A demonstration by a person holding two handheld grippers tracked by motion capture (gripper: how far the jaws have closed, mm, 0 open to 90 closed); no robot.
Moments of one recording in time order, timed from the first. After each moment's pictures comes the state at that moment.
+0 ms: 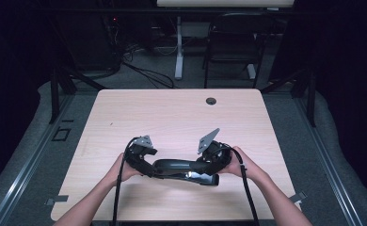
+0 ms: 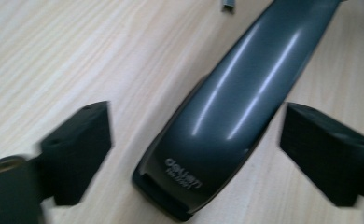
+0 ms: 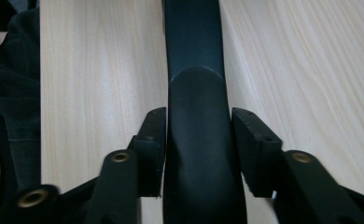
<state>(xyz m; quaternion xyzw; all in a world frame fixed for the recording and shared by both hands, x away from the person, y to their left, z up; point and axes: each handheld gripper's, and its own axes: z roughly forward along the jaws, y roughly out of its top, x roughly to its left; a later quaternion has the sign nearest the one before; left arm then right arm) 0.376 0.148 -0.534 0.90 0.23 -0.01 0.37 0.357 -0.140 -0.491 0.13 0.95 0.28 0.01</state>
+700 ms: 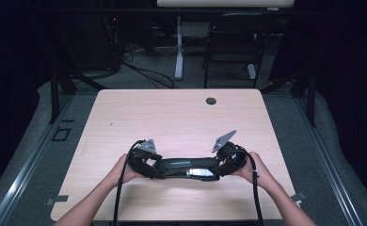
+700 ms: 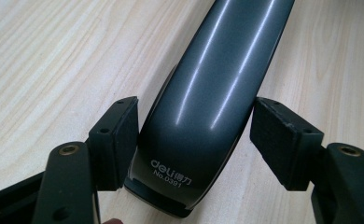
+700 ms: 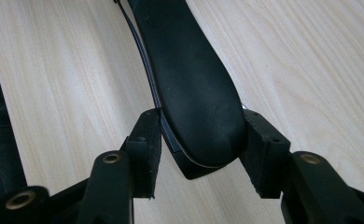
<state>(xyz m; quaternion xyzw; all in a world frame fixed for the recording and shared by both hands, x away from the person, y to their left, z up) 0.370 0.141 -0.535 0.92 0.19 0.00 0.35 0.347 -0.178 -0.491 0.22 0.94 0.26 0.05</state>
